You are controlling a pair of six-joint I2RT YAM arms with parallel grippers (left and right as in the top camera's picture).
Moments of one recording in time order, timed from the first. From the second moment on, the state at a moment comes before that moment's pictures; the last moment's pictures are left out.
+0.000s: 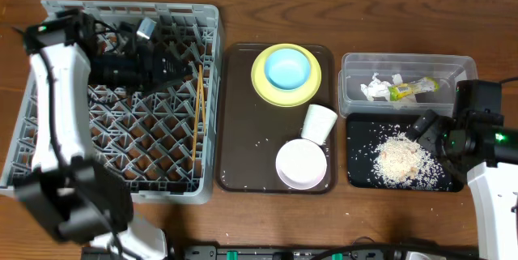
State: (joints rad) left arm 0.28 1.74 1.69 -1.52 0.96 0.28; right arm -0.14 1.16 1.05 -1.17 0.13 0.59
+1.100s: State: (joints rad) left arm 0.30 0.83 1.69 -1.41 0.22 -0.15; right arm -0.06 1.18 1.05 -0.89 -0.51 0.47
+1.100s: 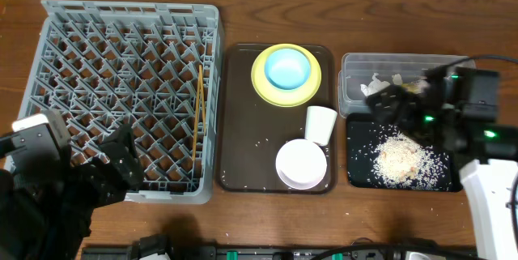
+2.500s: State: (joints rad) left arm 0.30 0.84 1.69 -1.42 0.22 -0.15; right arm 0.95 1.53 1.02 -0.56 0.06 0.41
